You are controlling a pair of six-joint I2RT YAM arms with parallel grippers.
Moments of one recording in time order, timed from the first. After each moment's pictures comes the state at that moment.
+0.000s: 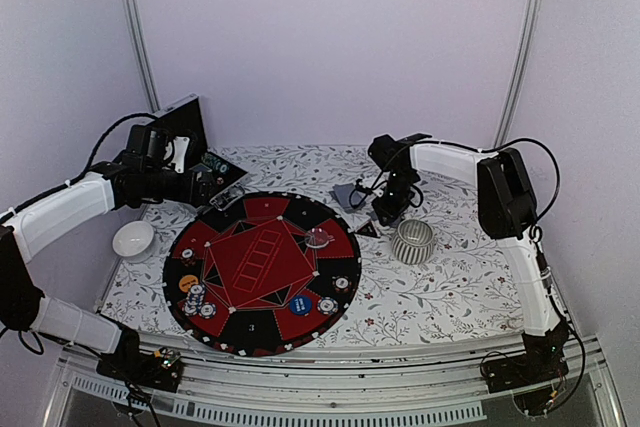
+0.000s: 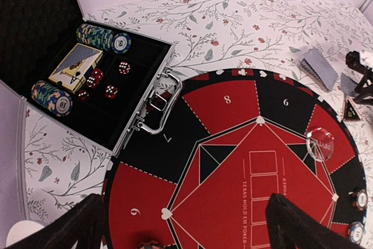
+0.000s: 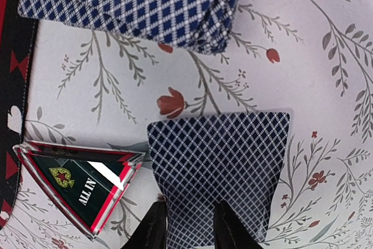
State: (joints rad) left arm -0.27 1.29 0.97 -0.38 0.01 -0.06; right arm 0.55 2.42 2.06 -1.02 0.02 -0.31
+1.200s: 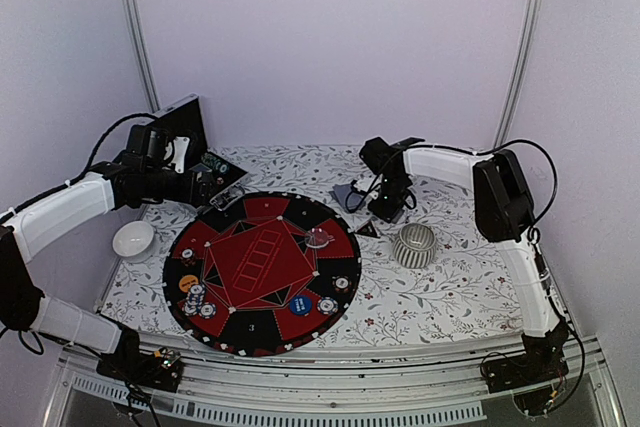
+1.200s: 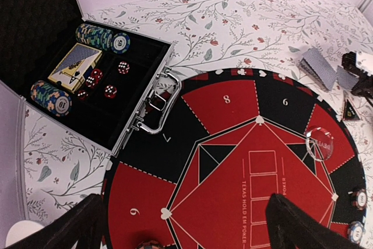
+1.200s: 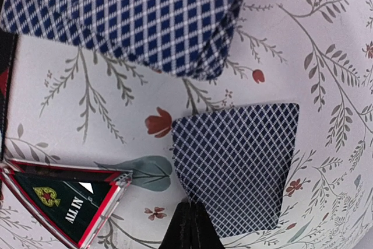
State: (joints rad) left arm -0.27 1.29 0.97 -0.38 0.01 -0.06; right arm 0.59 2.42 2.04 -0.96 0.15 -0.33
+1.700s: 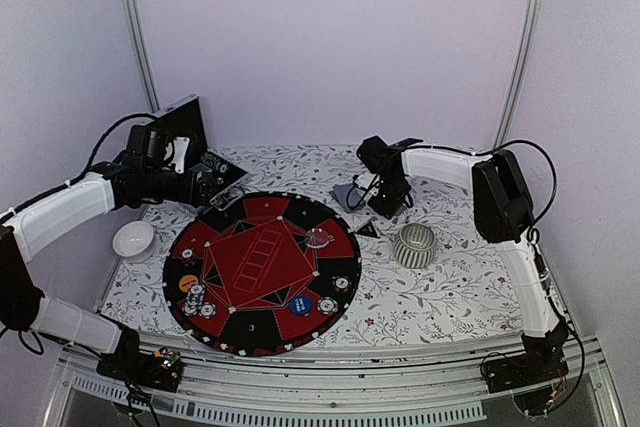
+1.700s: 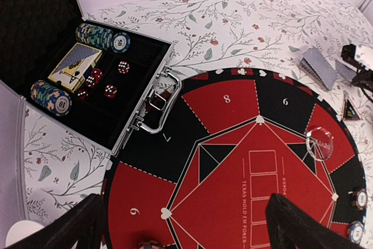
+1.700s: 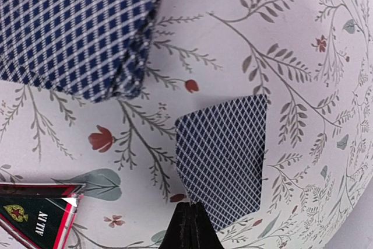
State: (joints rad) left arm -0.27 1.29 0.97 -0.38 0.01 -0.06; right arm 0.60 2.42 2.04 -0.91 0.30 -0.31
